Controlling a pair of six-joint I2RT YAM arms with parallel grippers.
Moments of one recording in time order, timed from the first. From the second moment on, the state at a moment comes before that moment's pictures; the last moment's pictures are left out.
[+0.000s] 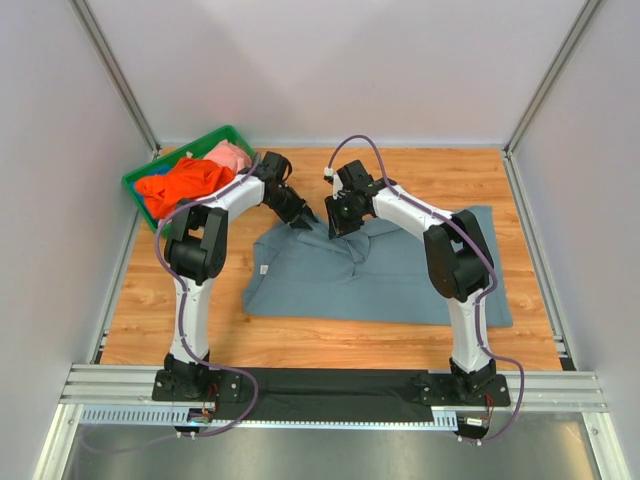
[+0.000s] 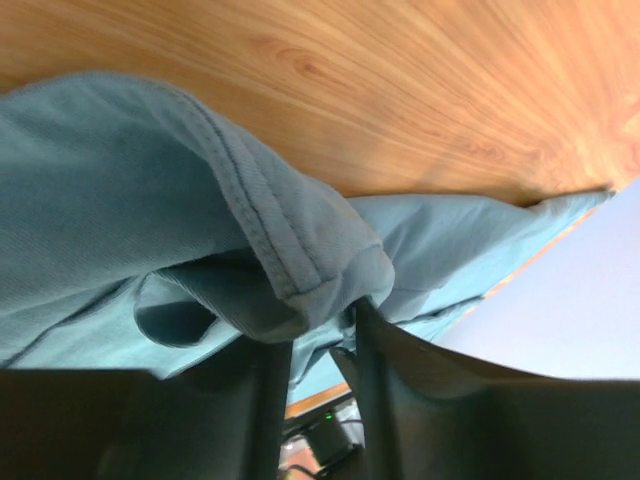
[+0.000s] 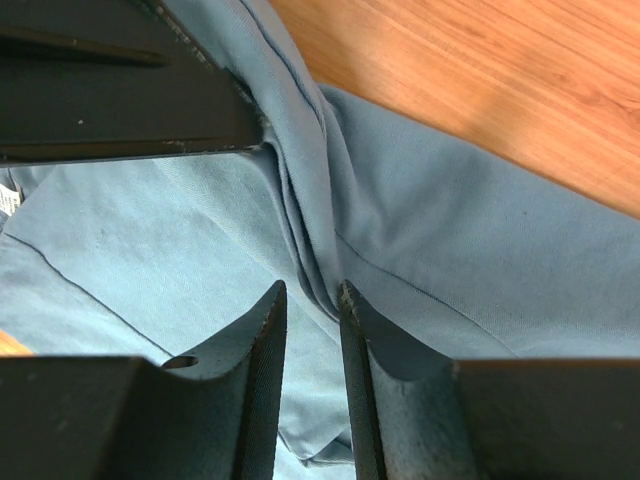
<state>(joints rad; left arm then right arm) -0.35 2.20 1.69 -0.64 0.43 -1.07 0.54 2.11 1.65 -0.59 -0.26 0.20</state>
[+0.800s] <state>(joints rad) -0.35 2.20 1.74 -0.67 0.40 -1.13 0.54 2.11 1.65 -0.59 -0.26 0.20</state>
